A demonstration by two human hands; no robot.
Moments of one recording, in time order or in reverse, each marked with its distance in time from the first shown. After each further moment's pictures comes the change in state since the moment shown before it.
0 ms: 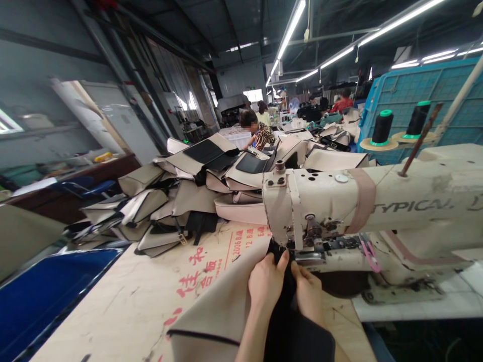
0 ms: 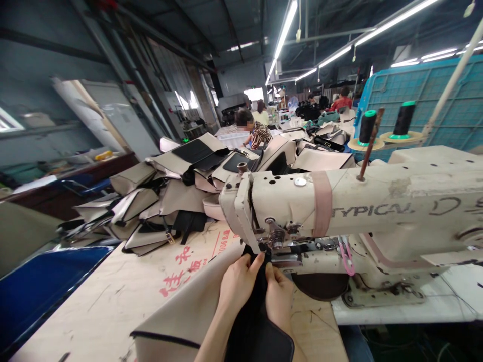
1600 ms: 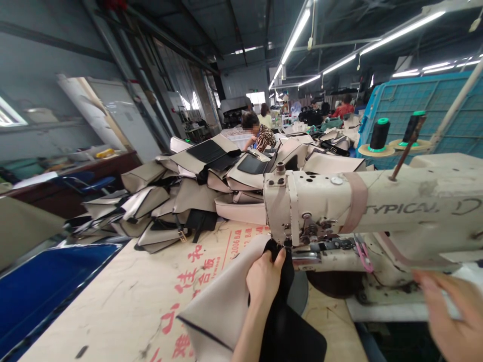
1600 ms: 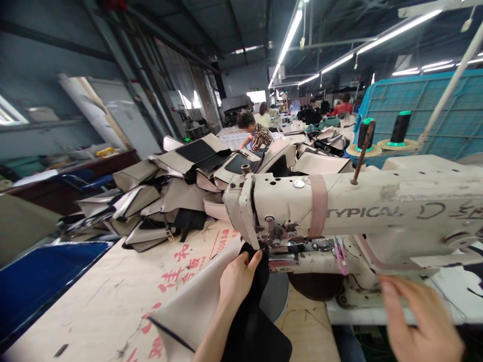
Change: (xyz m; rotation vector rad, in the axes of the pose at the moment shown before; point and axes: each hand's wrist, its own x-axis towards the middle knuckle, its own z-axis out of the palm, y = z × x) left_hand -0.001 0.003 0.003 -0.023 0.056 -0.059; right_hand -0.001 -0.095 -0.217 -0.900 0.396 -1.018
